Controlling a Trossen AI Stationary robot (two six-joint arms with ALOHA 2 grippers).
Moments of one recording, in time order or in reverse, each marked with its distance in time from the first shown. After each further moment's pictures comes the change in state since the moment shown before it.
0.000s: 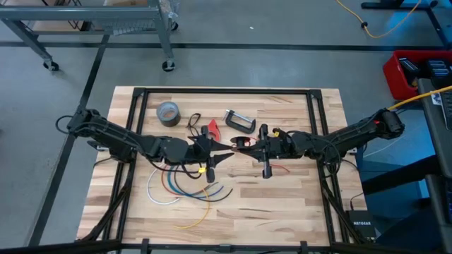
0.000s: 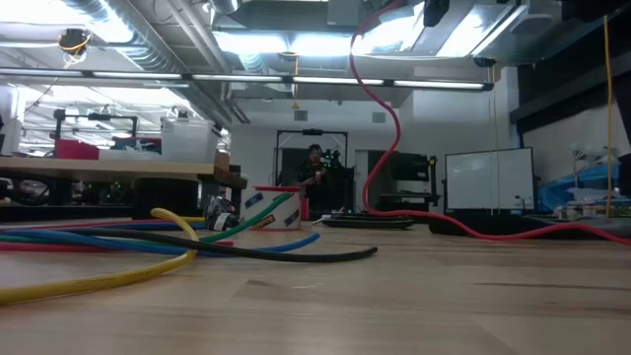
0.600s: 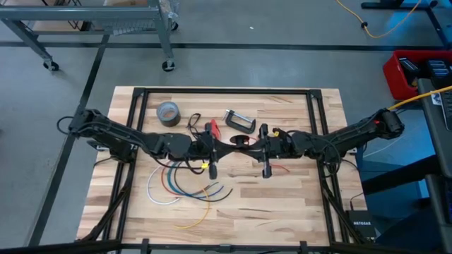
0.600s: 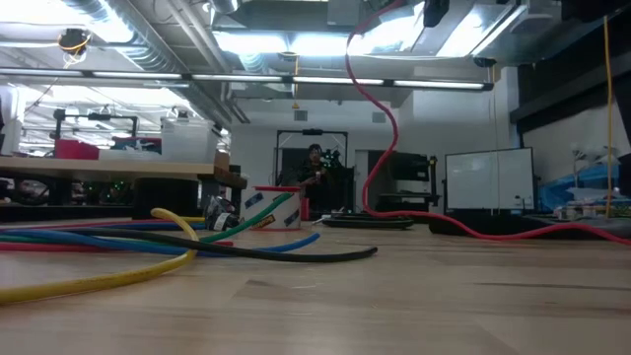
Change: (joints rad) left arm 0.044 0.016 0.000 0.035 0.078 0.003; right arm 0.000 -0.001 -0.001 0.002 0.001 0.000
